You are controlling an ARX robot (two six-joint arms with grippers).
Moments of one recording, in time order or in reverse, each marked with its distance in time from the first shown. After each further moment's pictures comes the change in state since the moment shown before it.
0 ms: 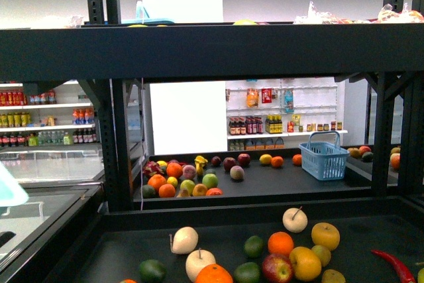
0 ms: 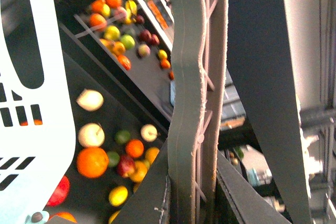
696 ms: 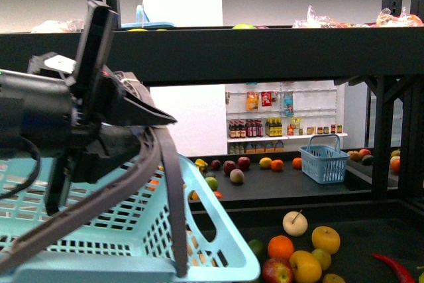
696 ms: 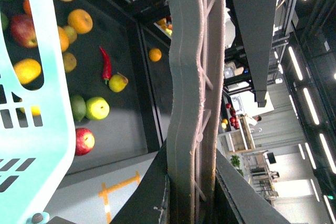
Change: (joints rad) left arm -0.715 -0.076 -0.239 0.140 -0.205 -0.042; right arm 0.000 0.000 0.000 0.000 0.000 0.000
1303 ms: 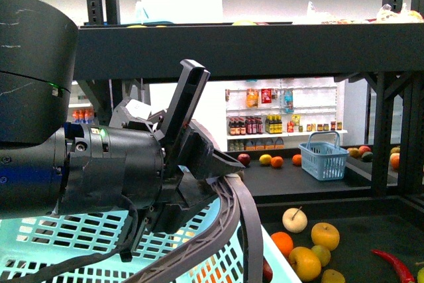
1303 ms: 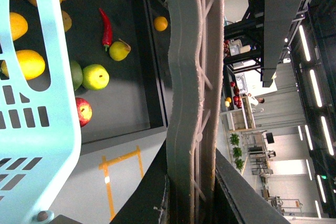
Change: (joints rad) left arm -0.156 0.138 0.002 0.064 -0.075 -0.022; right arm 0.001 0.125 0.037 -0.102 0.105 0.052
